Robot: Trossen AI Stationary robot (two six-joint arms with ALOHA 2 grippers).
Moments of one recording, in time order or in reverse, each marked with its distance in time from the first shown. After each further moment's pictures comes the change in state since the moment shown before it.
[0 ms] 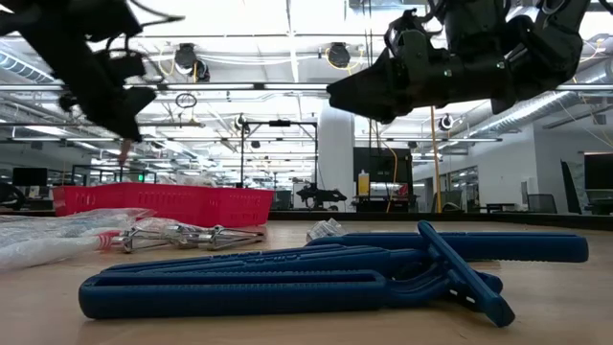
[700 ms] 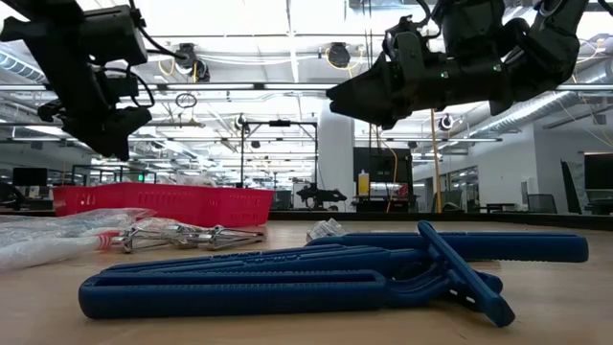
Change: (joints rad) left arm 0.078 0.081 0.000 -0.114 0.039 -0.158; right arm -0.019 0.000 0.000 -0.017 0.000 0.059
